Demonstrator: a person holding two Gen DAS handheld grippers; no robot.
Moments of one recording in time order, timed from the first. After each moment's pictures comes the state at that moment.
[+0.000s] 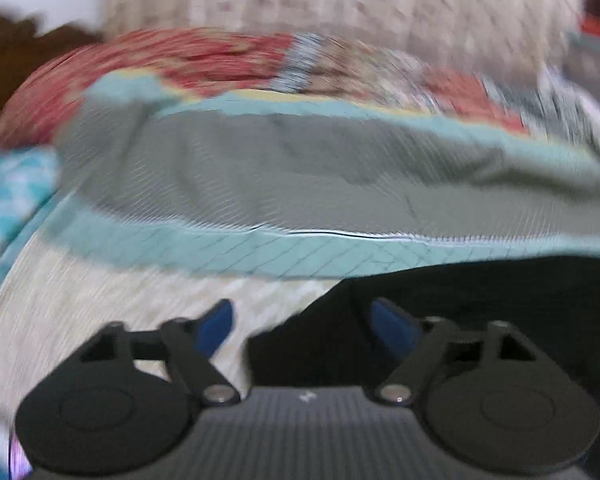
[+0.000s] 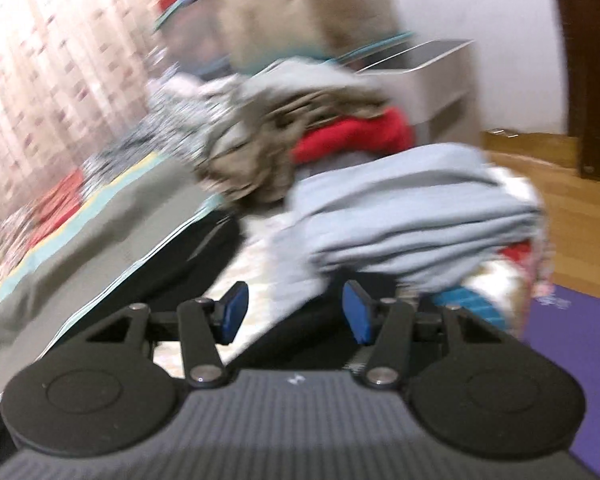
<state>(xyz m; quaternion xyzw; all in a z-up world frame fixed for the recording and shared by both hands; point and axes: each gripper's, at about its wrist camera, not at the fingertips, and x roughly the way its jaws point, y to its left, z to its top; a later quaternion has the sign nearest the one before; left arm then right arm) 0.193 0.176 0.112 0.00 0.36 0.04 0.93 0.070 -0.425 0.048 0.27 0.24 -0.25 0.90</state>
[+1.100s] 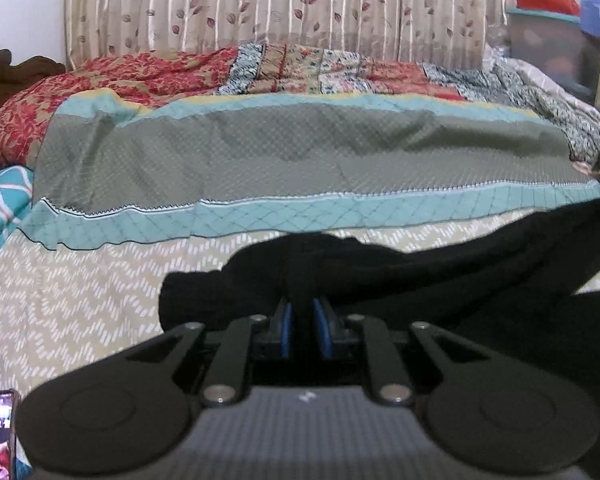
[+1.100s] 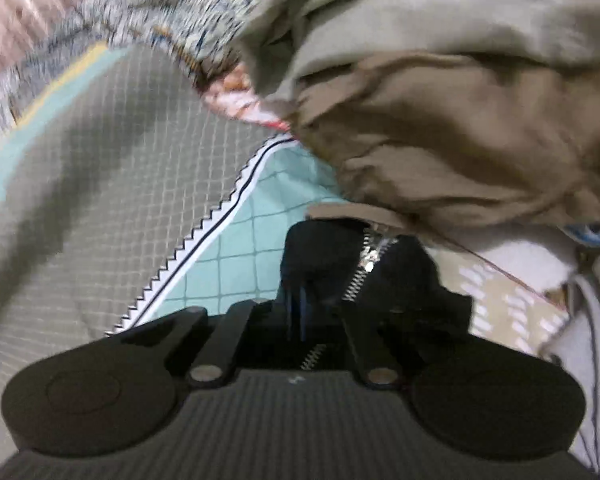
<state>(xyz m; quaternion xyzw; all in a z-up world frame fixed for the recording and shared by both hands) 0.090 0.123 0.084 0.02 0.32 0.00 0.95 0.381 -0.481 0.007 0.32 0.37 -0.28 0.82</state>
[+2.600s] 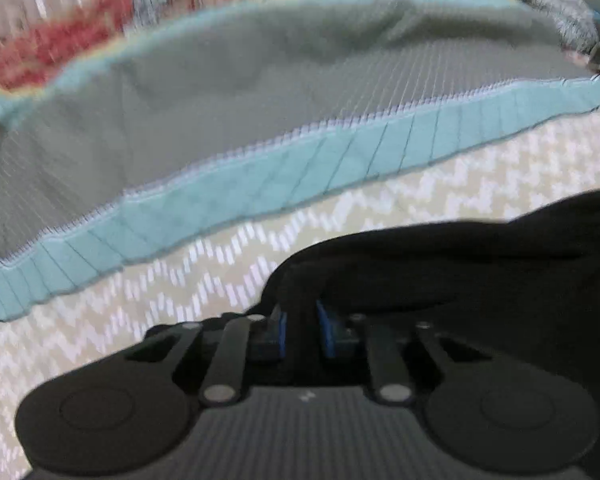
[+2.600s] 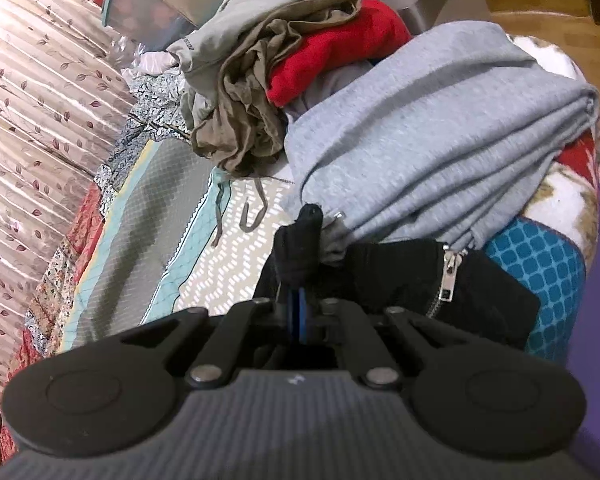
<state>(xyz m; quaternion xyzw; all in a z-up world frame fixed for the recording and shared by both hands) 0.222 0.136 0.036 0.12 0.44 -0.09 0.89 0.061 -0.535 0.019 0.46 0.26 -0.18 0.83</state>
